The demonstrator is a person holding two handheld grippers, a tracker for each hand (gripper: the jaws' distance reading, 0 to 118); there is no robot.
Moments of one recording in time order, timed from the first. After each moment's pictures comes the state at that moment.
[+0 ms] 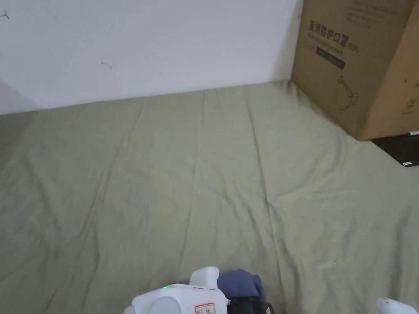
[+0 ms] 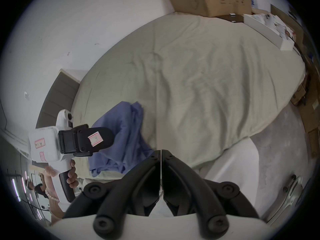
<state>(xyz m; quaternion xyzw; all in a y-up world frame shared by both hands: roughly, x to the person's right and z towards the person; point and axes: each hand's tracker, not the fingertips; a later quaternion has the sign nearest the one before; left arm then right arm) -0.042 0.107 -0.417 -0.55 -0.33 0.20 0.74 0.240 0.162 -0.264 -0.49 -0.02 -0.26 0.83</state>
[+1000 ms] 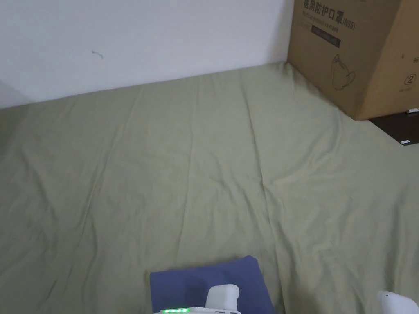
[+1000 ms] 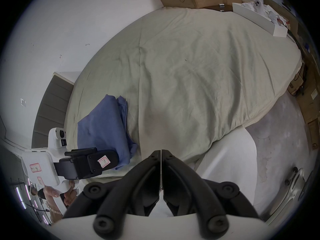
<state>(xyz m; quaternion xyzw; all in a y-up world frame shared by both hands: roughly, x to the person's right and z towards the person) -0.024 0.101 -0.366 -0.57 -0.34 0.14 0.73 0.247 0.139 -0.260 -0.51 -0.03 -0.27 0.82</state>
